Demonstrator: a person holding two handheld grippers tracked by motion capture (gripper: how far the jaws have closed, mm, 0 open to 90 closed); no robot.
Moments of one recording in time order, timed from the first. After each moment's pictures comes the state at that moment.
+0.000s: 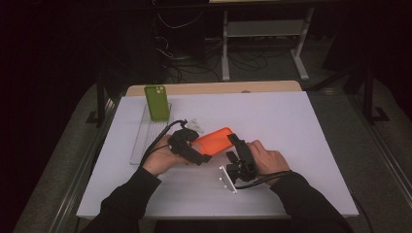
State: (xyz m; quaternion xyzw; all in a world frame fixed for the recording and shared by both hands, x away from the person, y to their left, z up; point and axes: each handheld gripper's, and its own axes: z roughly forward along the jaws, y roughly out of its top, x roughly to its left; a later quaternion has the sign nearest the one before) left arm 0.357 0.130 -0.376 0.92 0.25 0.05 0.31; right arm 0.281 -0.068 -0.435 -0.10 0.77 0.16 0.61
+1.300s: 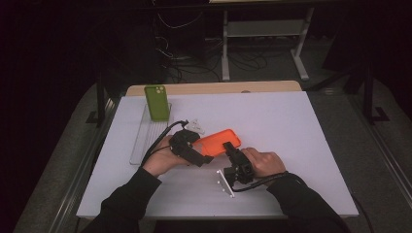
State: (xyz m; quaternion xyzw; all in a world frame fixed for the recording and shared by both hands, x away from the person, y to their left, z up) left arm 0.352 0.127 -0.377 0.91 0.24 0.06 0.34; right arm 0.278 -0.063 -0.443 -0.12 0.76 0.16 0.62
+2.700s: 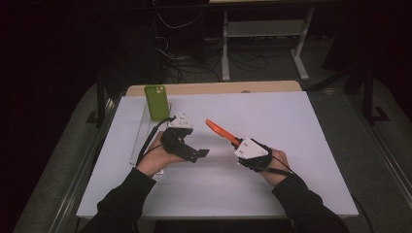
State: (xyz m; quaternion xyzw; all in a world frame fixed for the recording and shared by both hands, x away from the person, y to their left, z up) left arm 0.355 0.150 -0.368 0.86 0.27 0.09 0.42; right arm 0.305 -0.107 -0.405 0.20 0.83 0.37 0.37
